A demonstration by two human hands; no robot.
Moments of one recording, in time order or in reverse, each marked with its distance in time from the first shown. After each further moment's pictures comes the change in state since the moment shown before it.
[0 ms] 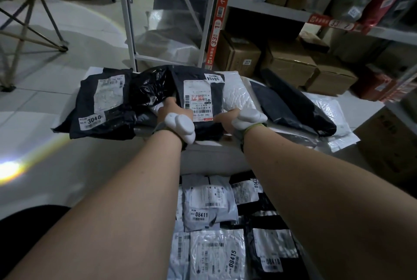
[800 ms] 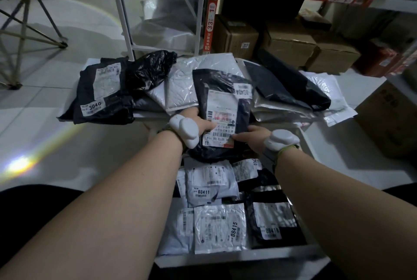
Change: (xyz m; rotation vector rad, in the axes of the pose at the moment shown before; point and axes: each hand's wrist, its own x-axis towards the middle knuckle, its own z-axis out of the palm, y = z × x) left_hand -0.063 -0.016 0.025 0.037 -0.419 0.140; right_hand -0.038 0.119 0.005 0.476 -0.044 0.049
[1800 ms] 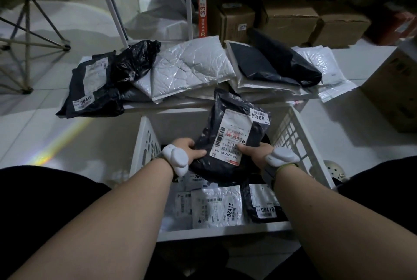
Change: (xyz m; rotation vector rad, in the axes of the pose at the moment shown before) left_hand -0.044 -0.056 0.061 0.177 -0.116 -0.169; right_hand 0.018 0.116 -0.027 0.035 0.001 0.128
